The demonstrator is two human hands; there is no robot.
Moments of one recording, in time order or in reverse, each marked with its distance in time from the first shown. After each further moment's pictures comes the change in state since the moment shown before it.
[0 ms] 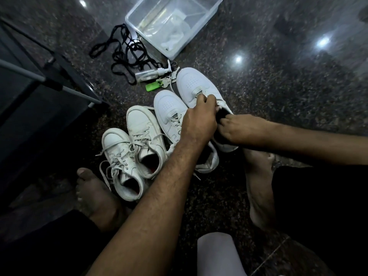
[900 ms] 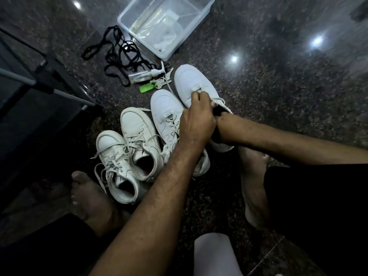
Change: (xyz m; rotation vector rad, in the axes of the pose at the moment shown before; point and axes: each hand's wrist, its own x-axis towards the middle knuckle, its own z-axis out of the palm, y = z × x) left_hand -0.003 0.016 0.000 -0.100 0.154 -0.040; right_hand 0.028 -0.005 0.008 0.411 -0.069 0.356
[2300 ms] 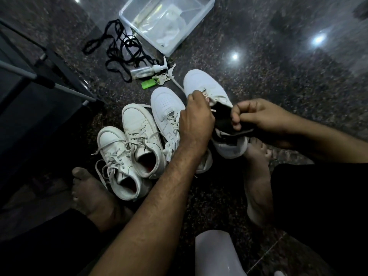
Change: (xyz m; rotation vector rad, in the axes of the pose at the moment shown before) left_hand -0.005 -0.004 -0.001 -0.070 0.102 -0.119; right_hand -0.058 0.024 -0.019 1.543 0.093 0.152
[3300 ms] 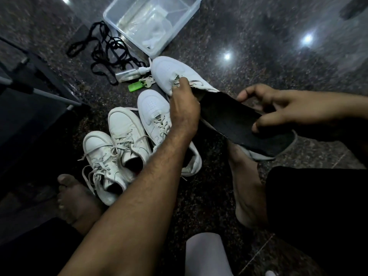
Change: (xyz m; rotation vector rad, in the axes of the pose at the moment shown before) left_hand 0.045 0.004 0.019 -0.047 -0.038 -0.155; right_hand -0.058 -0.059 -0.037 -0.314 -0.064 0.186
